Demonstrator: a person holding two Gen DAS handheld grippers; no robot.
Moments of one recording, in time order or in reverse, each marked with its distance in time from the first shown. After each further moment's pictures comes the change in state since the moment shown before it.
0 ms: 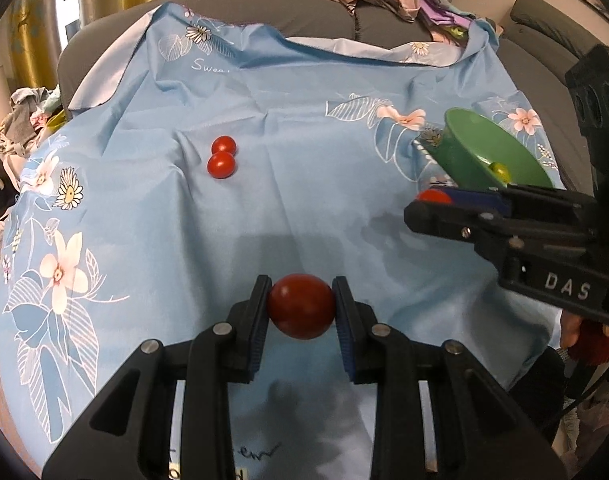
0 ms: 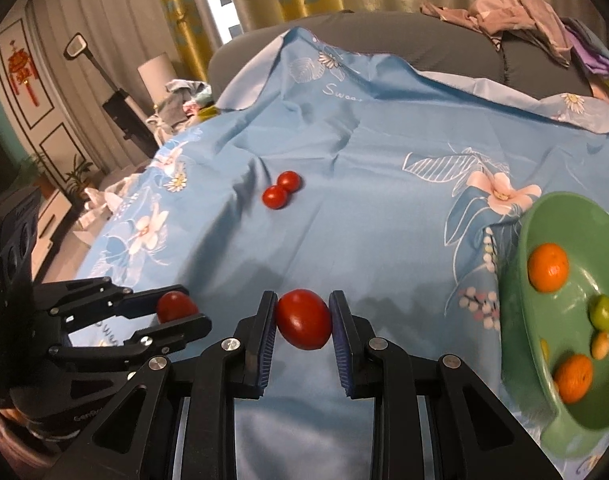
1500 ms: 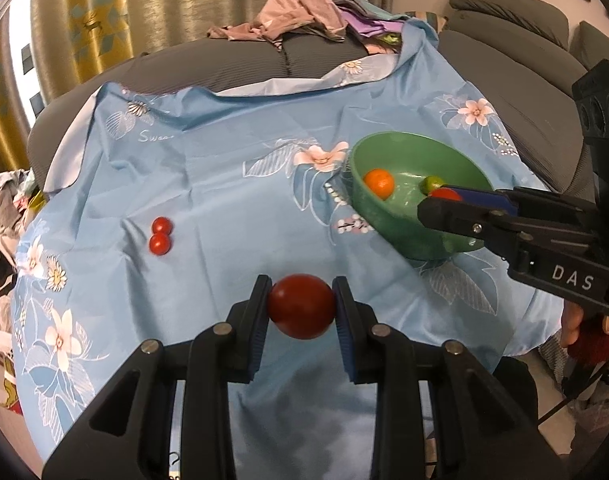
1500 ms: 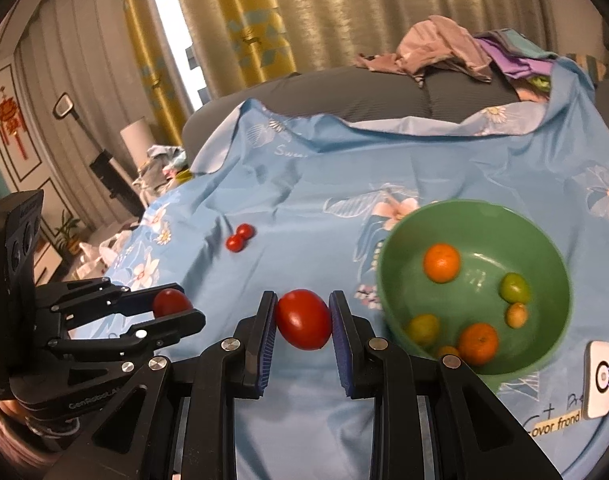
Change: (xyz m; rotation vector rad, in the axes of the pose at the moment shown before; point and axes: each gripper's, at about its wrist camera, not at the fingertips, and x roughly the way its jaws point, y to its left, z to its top) left arm -0.029 -0.094 0.030 0.177 -0.092 -0.025; right arm -0.094 -0.057 -0.027 0.120 -0.199 -0.076
